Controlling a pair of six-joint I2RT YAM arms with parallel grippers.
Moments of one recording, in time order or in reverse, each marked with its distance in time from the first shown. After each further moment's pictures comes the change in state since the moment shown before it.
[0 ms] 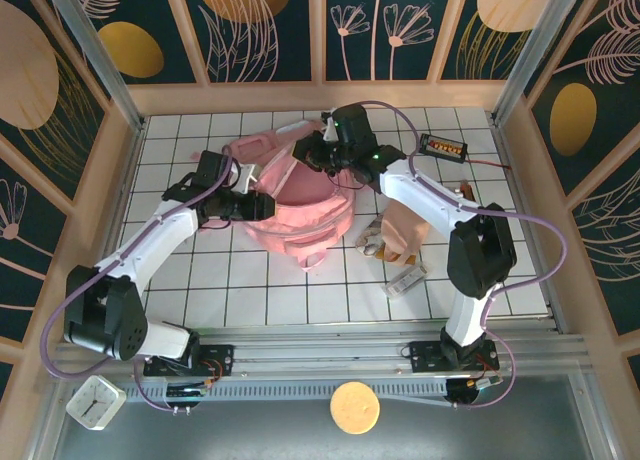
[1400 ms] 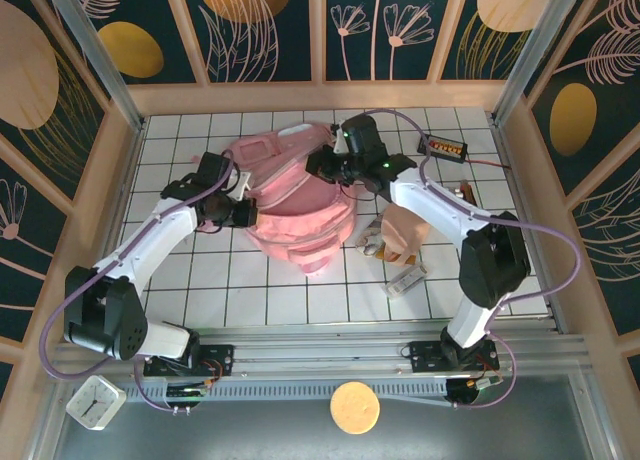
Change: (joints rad) left arm 0.021 -0.007 0.025 -0.182 -0.206 0.094; right arm -0.028 -0.106 -0.146 -0.067 0.034 -0.148
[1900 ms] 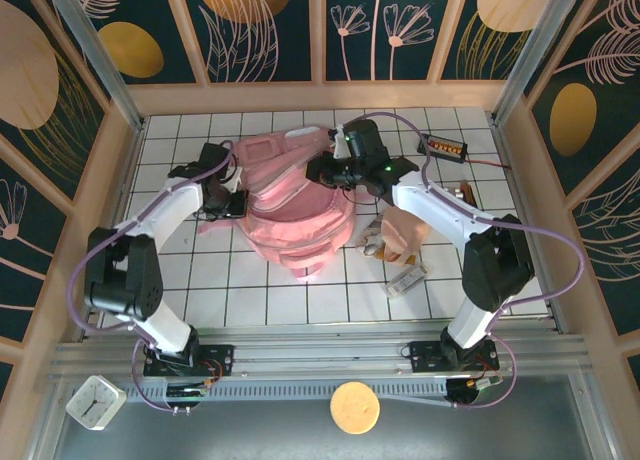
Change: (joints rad) left arm 0.082 0.258 0.113 0.015 -0.106 0.013; right arm 0.006 -0.016 -0.024 -0.001 -0.063 -0.063
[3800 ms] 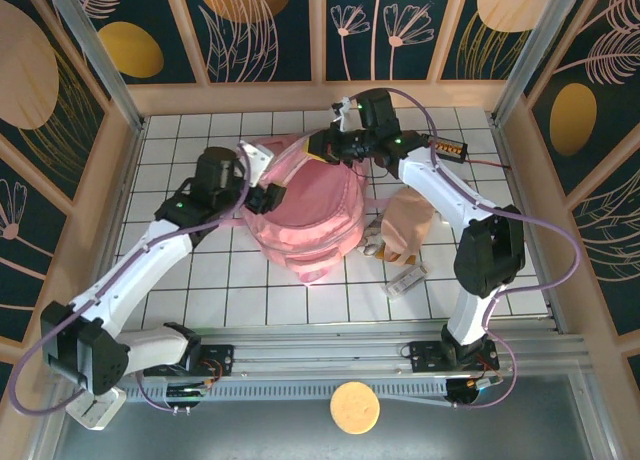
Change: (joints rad) left arm -0.300 -0.410 -0.119 0.382 -0.079 0.328; right arm -0.094 0.098 0.241 -0.085 -0.277 0.050
